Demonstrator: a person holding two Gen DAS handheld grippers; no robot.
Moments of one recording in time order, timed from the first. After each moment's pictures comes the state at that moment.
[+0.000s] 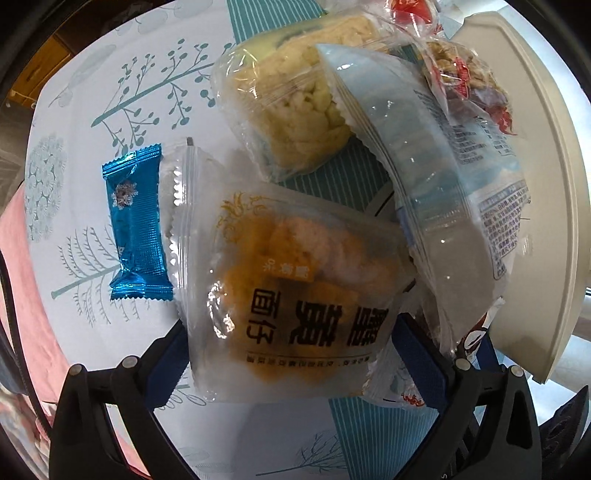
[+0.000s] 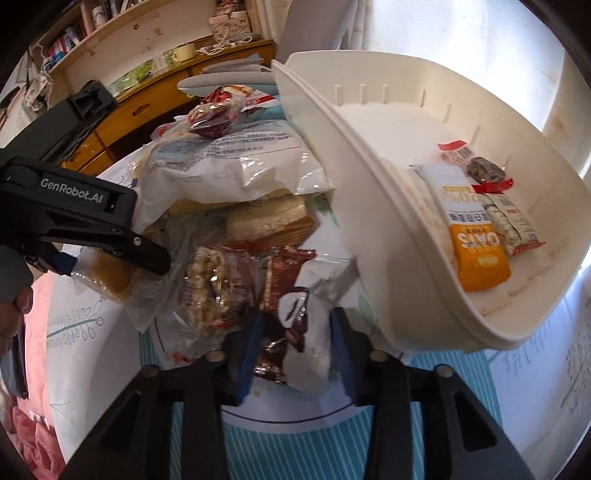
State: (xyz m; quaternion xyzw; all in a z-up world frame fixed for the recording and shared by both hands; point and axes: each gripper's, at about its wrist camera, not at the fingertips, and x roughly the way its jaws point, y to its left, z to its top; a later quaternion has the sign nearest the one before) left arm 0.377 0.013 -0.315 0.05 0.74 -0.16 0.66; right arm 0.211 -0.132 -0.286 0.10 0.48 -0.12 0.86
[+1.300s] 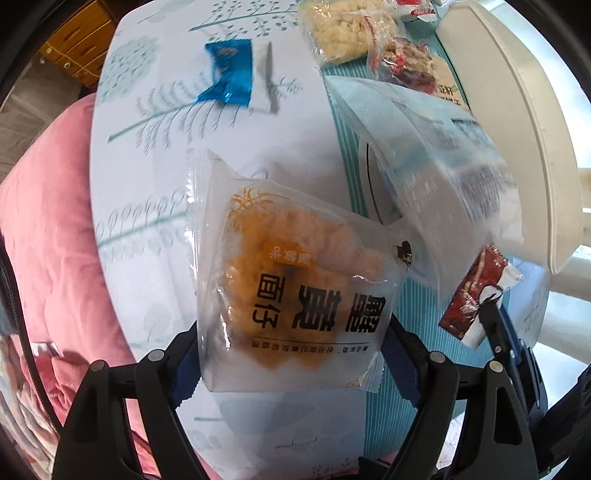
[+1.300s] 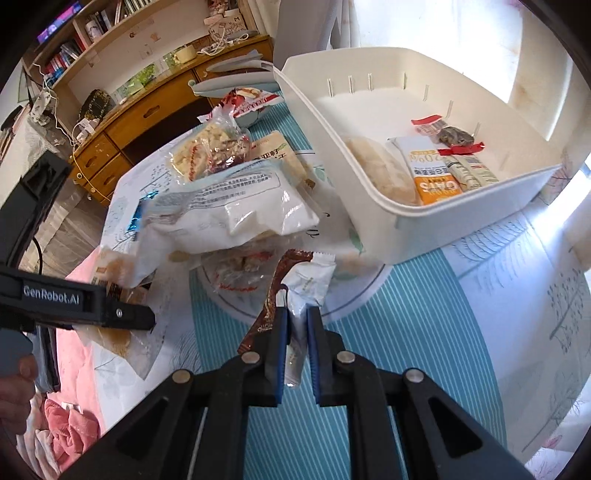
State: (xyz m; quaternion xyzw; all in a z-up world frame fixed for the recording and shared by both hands) left arm 0.240 0.099 -0.253 0.03 0.75 -0.12 0.65; right arm 0.146 -0.120 -0.243 0.16 0.50 -0.10 0.85
